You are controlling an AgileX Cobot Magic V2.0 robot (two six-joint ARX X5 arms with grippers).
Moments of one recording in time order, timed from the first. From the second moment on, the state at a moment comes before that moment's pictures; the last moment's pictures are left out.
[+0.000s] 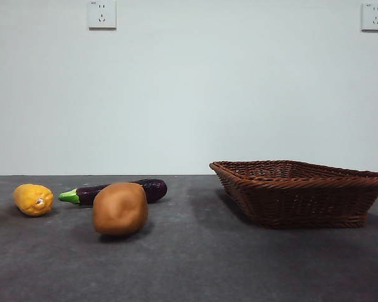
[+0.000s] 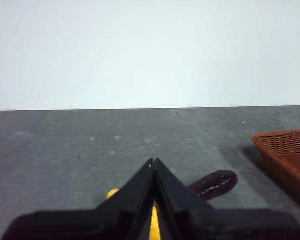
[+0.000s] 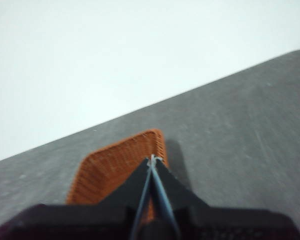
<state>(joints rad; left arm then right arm) 0.04 0.26 0.35 -0.13 0.20 -0.09 -0.07 0.14 0.29 -0.18 -0.16 0.36</state>
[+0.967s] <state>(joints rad) -0.05 1.07 0.67 -0.16 0.86 -0.41 -0.07 0.88 0.85 -0.49 -0.43 0.45</state>
